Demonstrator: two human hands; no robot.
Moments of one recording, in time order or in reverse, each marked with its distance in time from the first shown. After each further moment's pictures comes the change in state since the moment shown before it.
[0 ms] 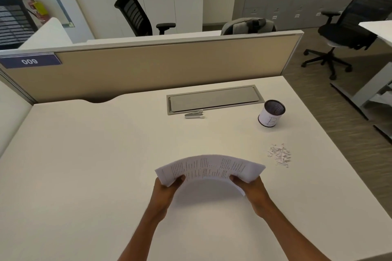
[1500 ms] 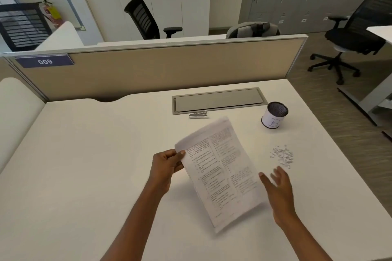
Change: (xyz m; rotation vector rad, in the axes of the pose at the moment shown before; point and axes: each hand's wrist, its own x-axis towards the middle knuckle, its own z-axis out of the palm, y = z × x) left_hand 0.019 0.068 0.015 -0.122 0.064 -0.102; right_hand -0.037 -0.018 -0.033 -0.133 0.419 0.051
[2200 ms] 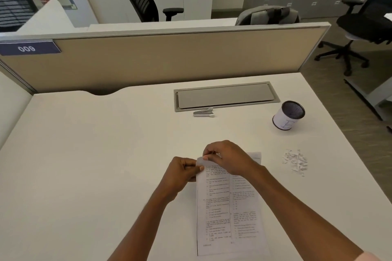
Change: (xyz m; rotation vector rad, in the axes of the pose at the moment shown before) left_hand 0.043 -0.015 0.000 0.342 -0.274 -0.088; right_hand 0.054 -0.112 0.153 -0.909 -0.751 -0.683
